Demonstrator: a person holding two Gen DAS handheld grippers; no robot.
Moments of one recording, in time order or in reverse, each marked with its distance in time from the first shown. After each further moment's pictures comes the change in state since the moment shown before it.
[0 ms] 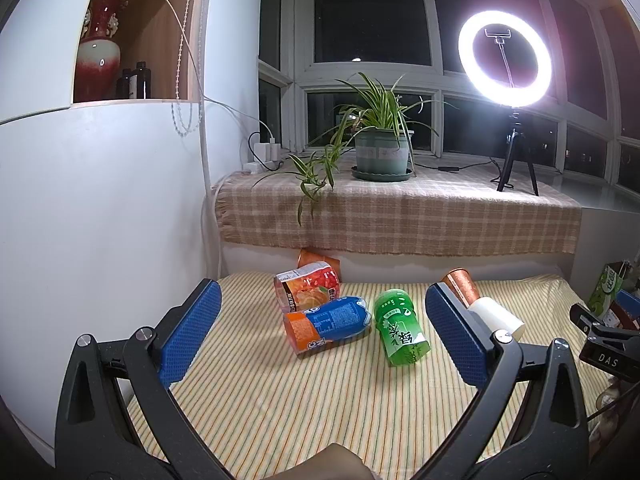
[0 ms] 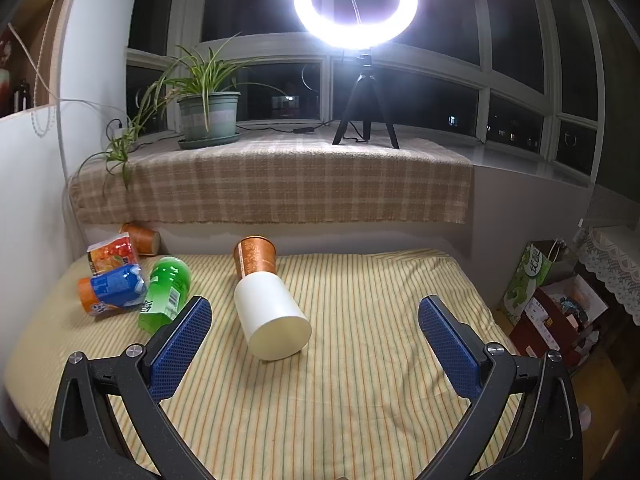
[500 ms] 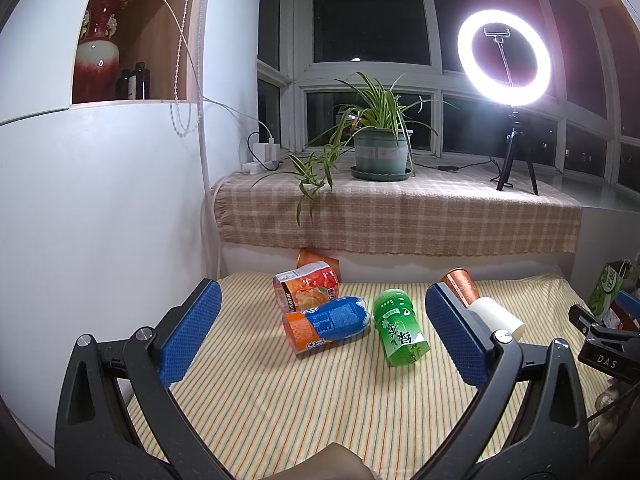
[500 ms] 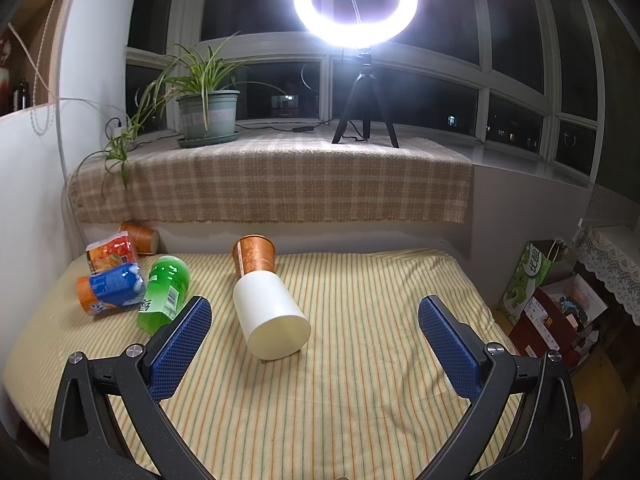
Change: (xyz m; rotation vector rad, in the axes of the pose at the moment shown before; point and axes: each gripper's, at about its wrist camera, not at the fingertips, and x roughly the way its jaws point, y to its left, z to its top) left arm 0.001 -0.001 0.002 0.008 -0.001 0.003; right arm 0.001 0.000 -0.001 -0.003 0.001 -0.001
